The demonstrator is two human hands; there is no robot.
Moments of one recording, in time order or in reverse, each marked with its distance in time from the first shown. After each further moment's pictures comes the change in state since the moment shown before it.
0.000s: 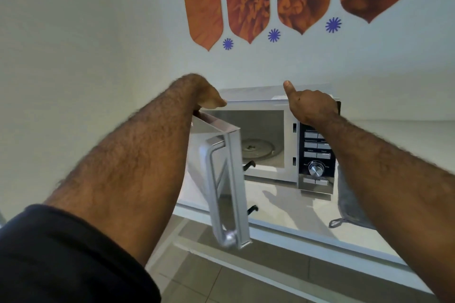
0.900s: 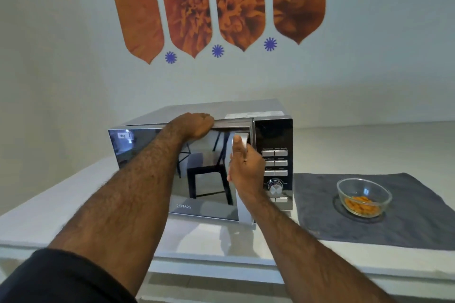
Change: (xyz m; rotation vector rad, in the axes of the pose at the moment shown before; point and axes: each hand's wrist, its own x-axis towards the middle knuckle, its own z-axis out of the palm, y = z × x) left_hand 0.127 0.067 0.062 0.031 0.283 0.593; right_hand -0.083 -0.053 0.074 1.143 0.295 0.262
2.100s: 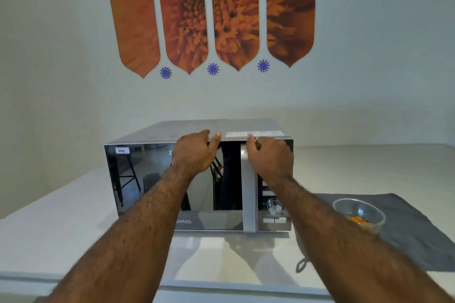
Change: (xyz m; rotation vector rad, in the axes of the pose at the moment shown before) left_hand -0.024 0.003 0.032 -0.123 0.490 0.085; right_hand 0.085 -0.013 -0.033 -0.953 0.190 -0.337
